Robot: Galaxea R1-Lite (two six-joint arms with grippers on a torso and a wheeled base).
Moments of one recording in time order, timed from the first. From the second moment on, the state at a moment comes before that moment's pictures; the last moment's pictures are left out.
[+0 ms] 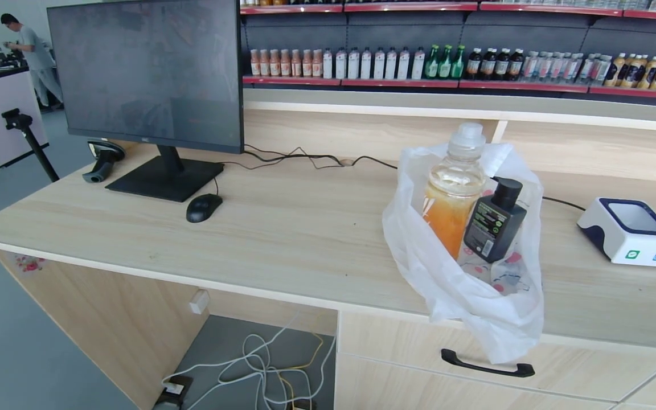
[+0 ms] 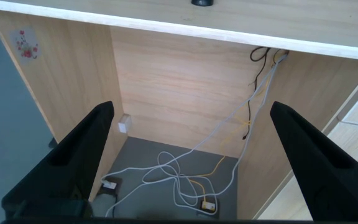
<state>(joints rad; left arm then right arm) 0.00 0.00 0.00 0.00 0.00 0.02 -0.01 0.45 -0.01 -0.29 0.26 -0.11</state>
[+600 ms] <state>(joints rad) 0.00 0.00 0.00 0.00 0.00 0.01 0.00 0.04 0.00 0.00 0.03 -0.01</state>
